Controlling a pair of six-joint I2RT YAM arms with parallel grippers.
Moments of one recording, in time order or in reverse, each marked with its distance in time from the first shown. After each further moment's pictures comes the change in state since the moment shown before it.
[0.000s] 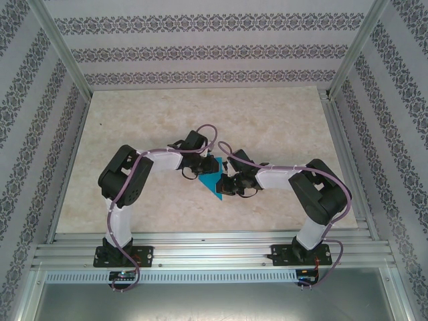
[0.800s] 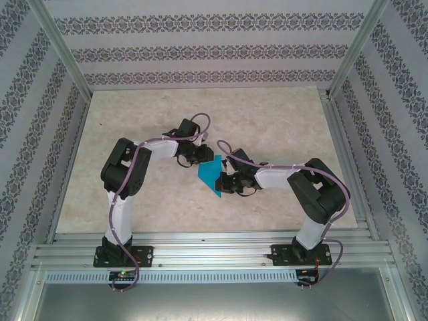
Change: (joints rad) left arm 0.122 0.101 0.164 -0.094 0.070 0.079; right arm 0.000 0.013 0.002 0.040 0.024 0.000
